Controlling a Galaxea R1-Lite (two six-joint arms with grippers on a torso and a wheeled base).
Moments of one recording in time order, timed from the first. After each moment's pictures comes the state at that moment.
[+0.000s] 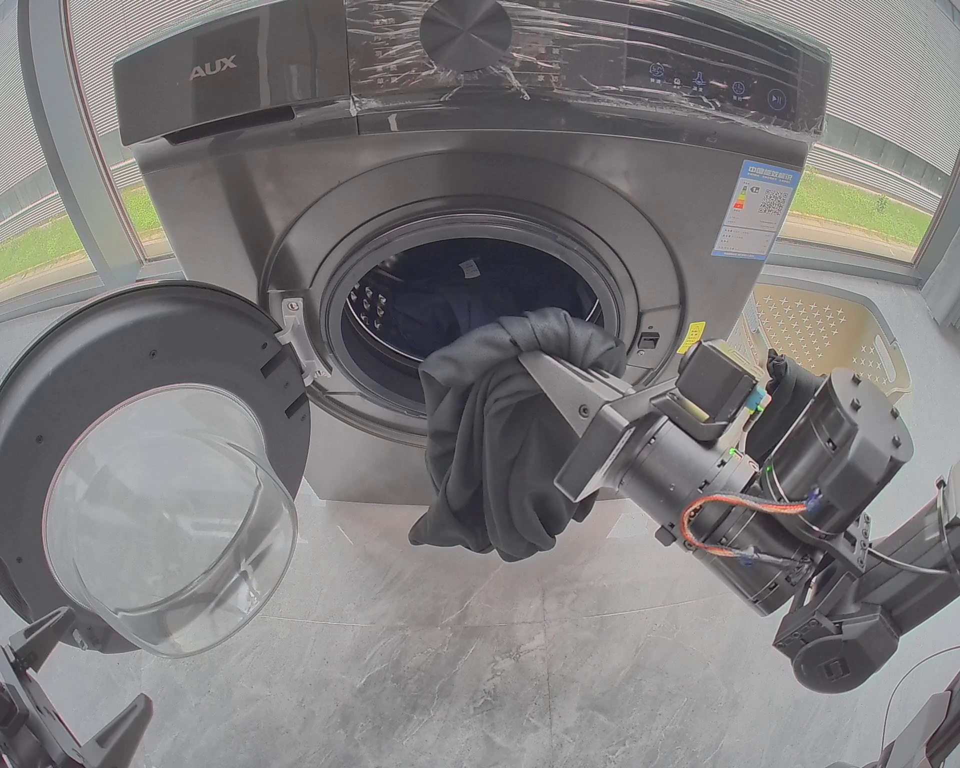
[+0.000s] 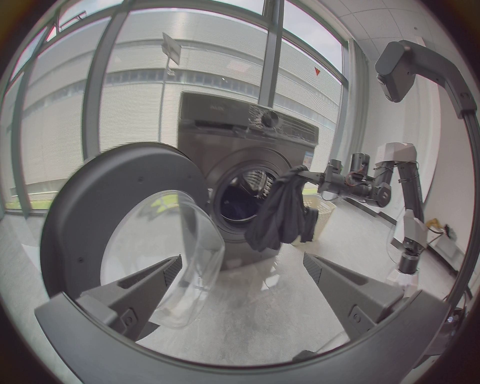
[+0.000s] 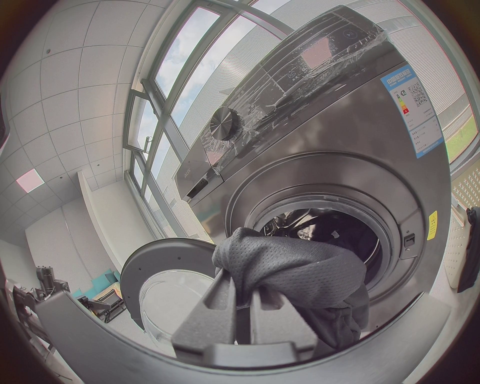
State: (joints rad) left arm 0.01 0.26 -0.16 -0.10 -0.41 0.03; right arm 0.86 1.82 -0.69 -1.45 -0.10 0.24
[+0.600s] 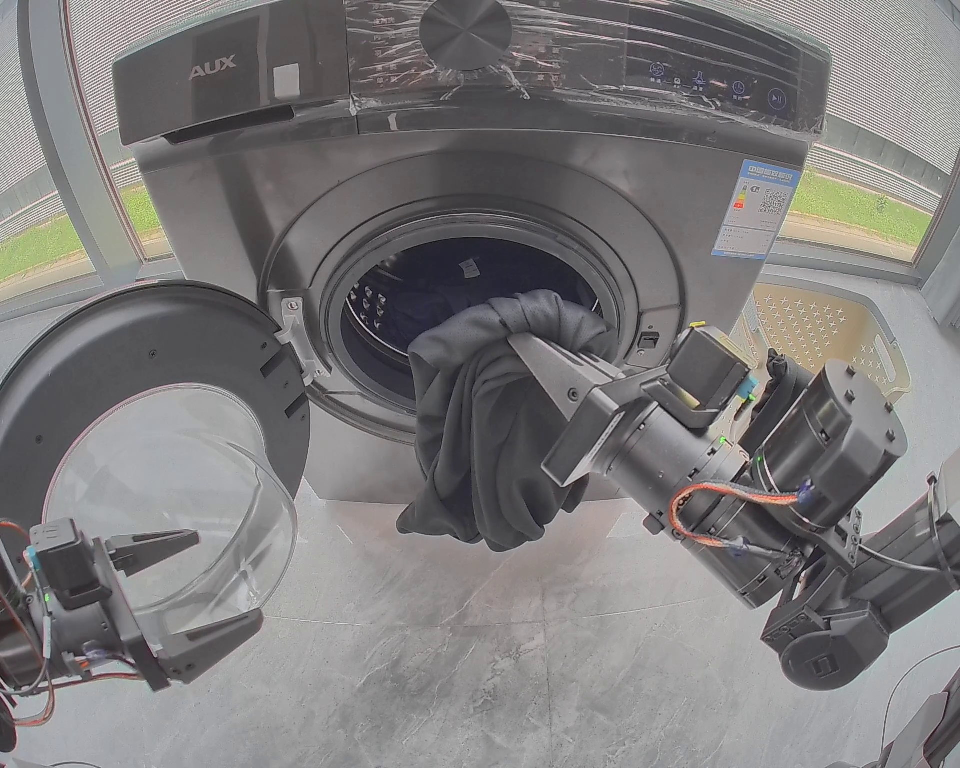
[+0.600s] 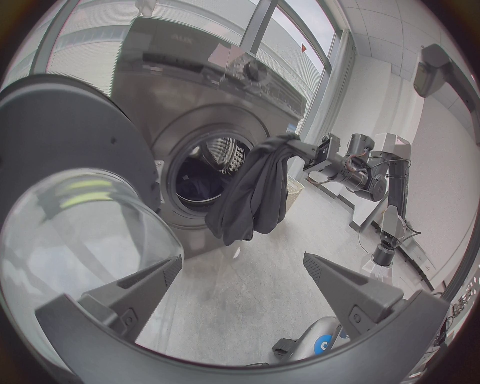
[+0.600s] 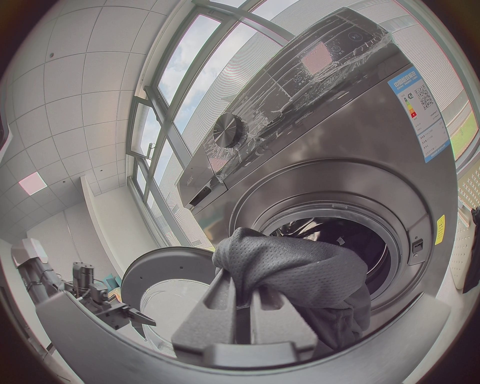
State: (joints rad) left arm -0.17 1.03 -0.21 -0.59 -0.53 0.08; right arm 0.86 1.84 -0.74 -1.47 -0.10 0.25
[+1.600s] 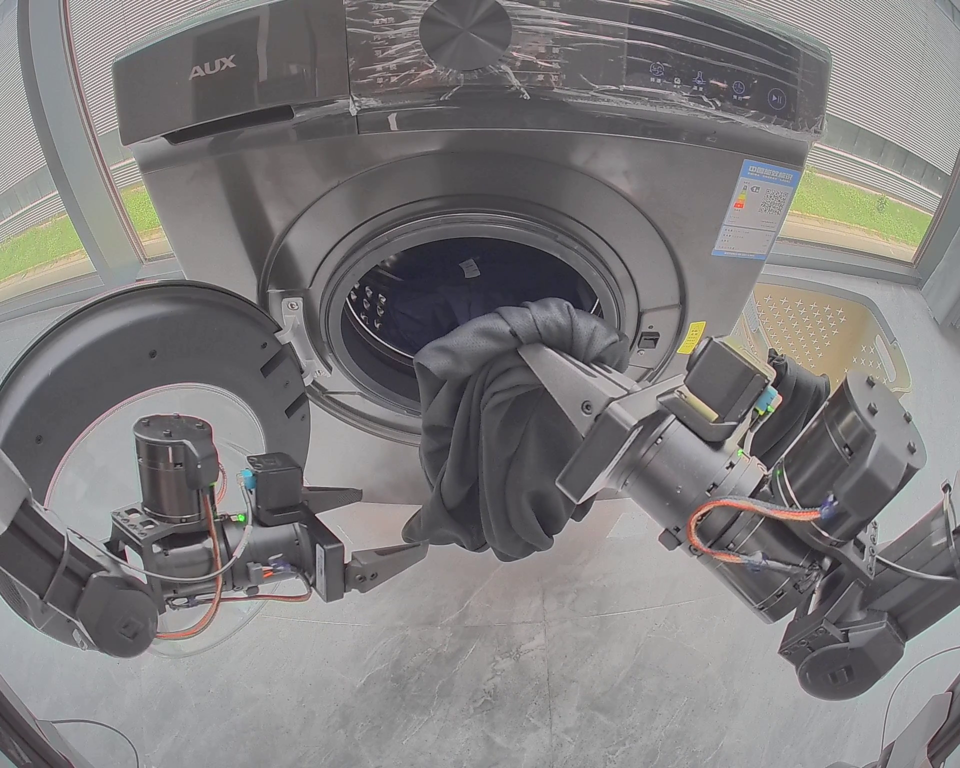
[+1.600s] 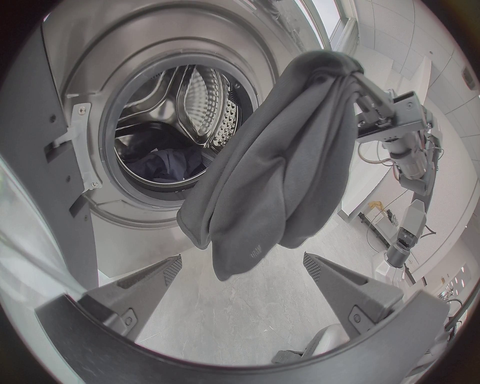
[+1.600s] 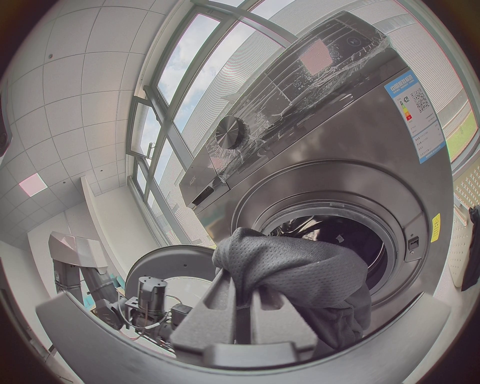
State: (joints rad) left arm -0.39 1.74 -0.51 -0.89 -0.44 0.05; right arm 0.88 1.81 -0.69 -1.48 -0.11 0.25
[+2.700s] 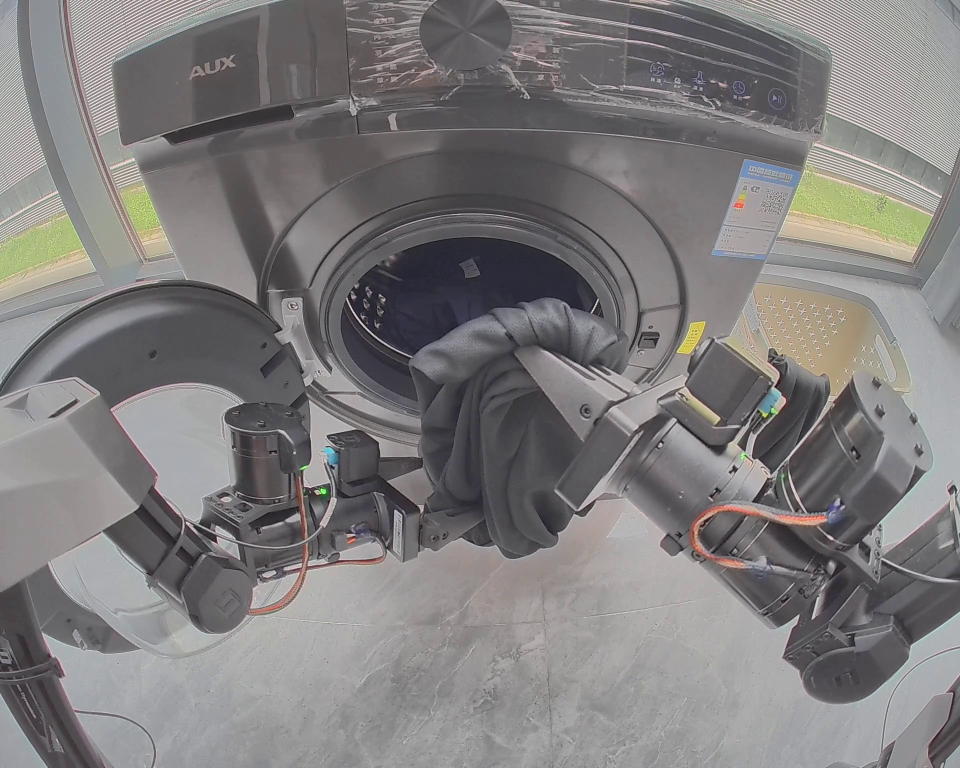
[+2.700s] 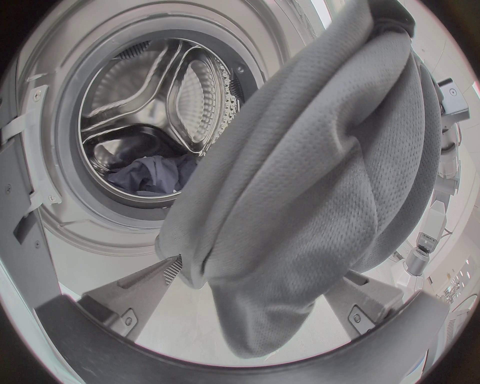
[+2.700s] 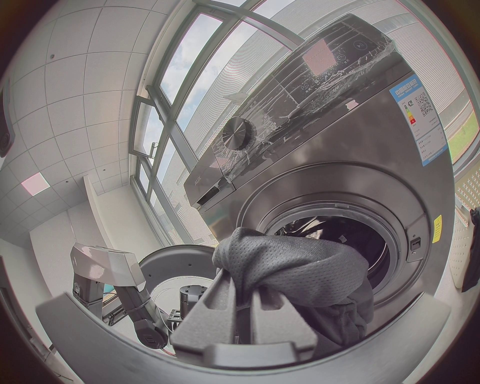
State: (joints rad) left arm -0.45 2.02 -0.72 -1.06 -0.40 0.03; right arm 0.89 1.79 -0.69 -1.47 -0.11 0.24
